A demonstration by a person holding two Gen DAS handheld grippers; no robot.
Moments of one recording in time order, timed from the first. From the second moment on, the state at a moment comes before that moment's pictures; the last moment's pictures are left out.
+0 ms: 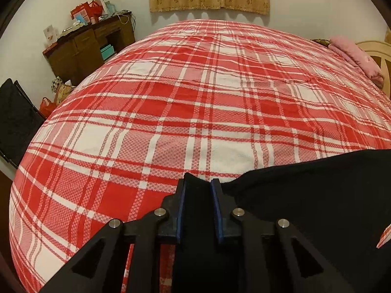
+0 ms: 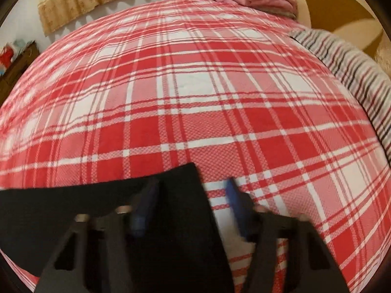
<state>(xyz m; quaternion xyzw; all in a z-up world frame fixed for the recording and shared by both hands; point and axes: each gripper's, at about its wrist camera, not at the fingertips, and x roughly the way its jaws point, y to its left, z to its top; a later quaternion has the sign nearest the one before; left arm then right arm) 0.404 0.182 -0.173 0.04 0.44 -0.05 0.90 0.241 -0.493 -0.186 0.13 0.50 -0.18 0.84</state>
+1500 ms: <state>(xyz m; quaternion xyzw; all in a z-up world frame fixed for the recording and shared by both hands) 0.253 0.231 -0.092 -0.11 0.26 -0.17 0.94 0.027 -0.389 -0.035 0.03 0.18 -0.04 0.98</state>
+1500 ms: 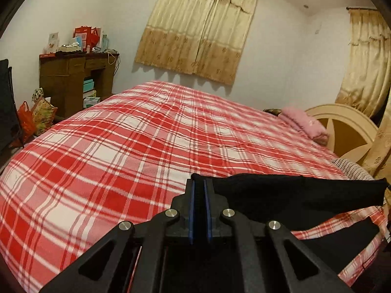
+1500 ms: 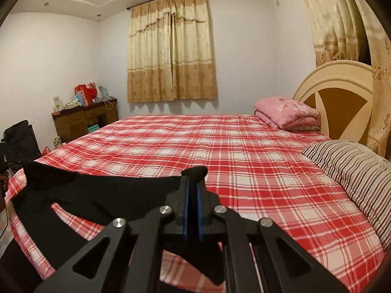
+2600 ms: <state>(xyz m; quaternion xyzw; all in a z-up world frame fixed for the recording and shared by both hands) 0.143 0.289 -0.177 0.01 0.32 -0.13 0.94 -0.083 -0.430 -0.136 0.04 0.34 -0.11 0.93</state>
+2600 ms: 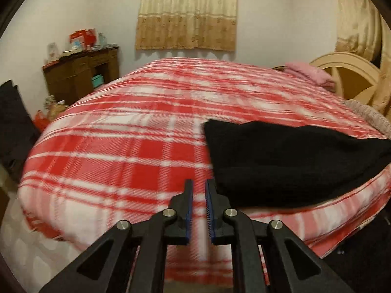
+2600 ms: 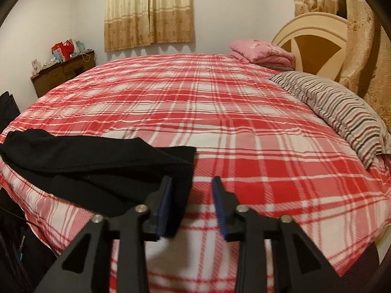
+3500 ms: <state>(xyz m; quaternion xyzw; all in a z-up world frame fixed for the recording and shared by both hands) 0.146 0.213 -0.198 -0.05 0.35 -0.21 0.91 0.050 -0.076 -0.176 -0.21 0.37 0.17 0.89</state>
